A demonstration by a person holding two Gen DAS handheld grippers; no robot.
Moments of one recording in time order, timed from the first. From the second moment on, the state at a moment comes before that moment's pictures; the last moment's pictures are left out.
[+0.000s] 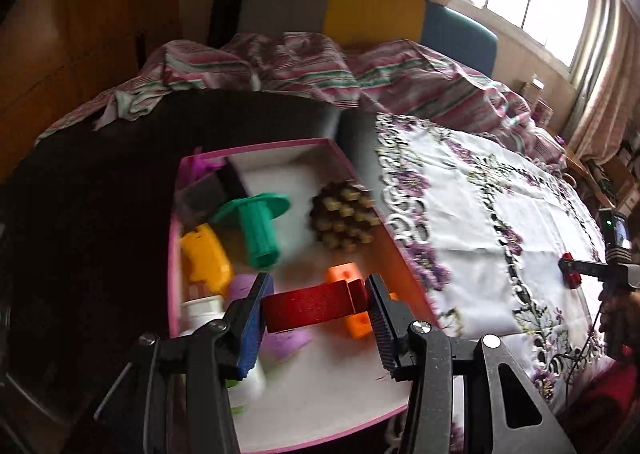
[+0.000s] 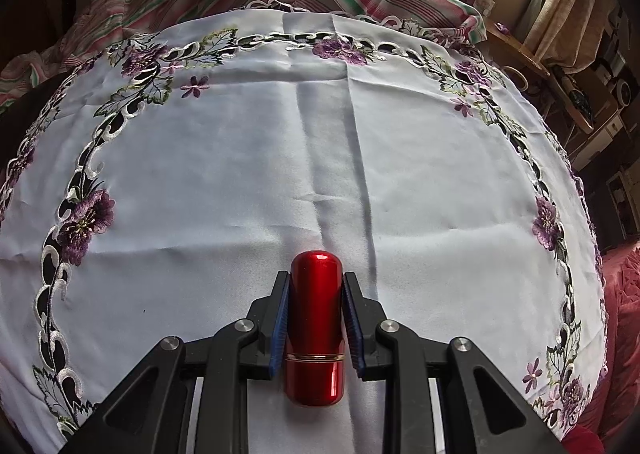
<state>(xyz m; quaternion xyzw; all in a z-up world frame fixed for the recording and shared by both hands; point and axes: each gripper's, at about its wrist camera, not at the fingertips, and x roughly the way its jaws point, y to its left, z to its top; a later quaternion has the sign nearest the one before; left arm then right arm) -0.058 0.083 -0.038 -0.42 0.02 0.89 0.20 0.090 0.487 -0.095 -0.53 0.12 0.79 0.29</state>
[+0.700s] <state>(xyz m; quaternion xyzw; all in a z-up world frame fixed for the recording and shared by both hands) -0.041 0.076 -0.053 -0.42 0.07 0.88 0.20 0.089 0.485 -0.095 -0.53 0.10 0.79 0.29</state>
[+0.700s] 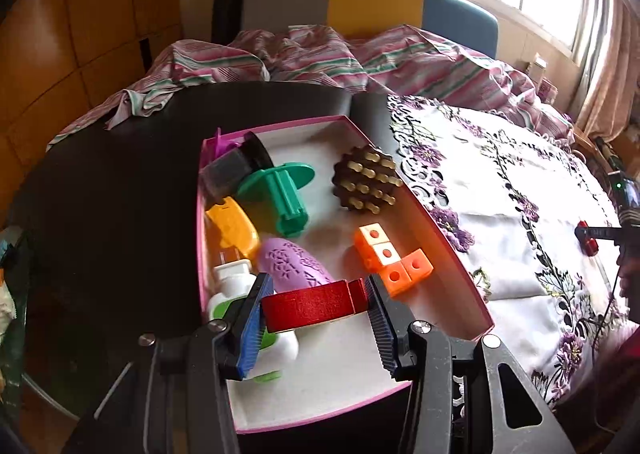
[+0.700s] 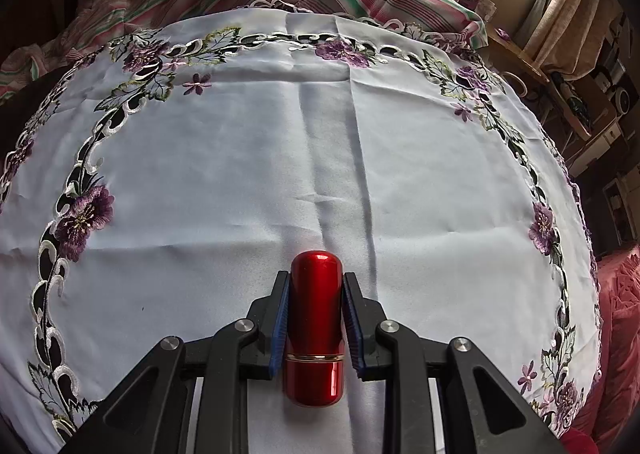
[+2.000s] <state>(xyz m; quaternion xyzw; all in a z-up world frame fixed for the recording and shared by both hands) -0.068 0.097 -0.074 -0.42 0.08 0.88 0.20 0.089 0.483 -0.094 -0.54 0.09 0.79 0.29</state>
